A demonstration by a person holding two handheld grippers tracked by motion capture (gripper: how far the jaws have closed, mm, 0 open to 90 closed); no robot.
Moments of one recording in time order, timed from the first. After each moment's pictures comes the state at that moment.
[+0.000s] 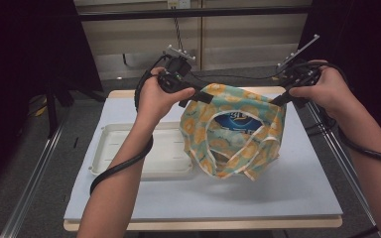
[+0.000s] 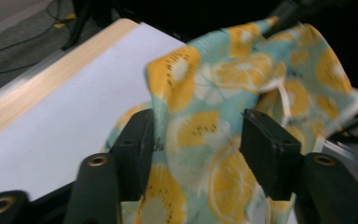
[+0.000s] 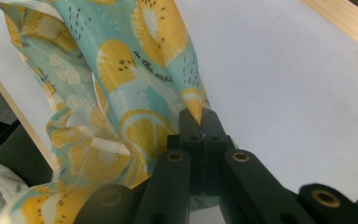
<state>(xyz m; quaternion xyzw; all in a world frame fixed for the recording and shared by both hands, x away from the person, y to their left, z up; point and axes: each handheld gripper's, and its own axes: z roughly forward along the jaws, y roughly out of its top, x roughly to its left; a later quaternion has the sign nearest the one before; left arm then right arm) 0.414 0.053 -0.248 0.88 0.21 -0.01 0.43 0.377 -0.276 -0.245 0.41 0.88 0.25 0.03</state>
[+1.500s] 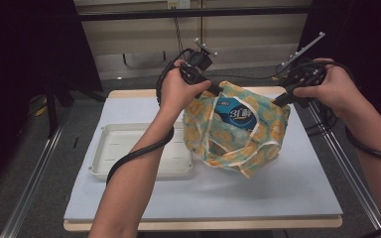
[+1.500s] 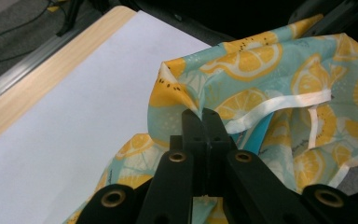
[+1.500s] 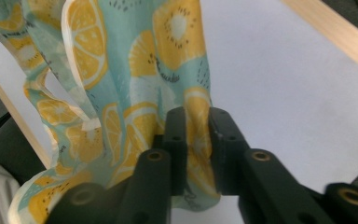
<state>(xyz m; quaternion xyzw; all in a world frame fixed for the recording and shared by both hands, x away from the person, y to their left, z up) 0.443 0.007 -0.250 0.90 0.22 -0.02 0.39 0.368 -0.281 -0.232 0.40 0.88 0.24 0.06</state>
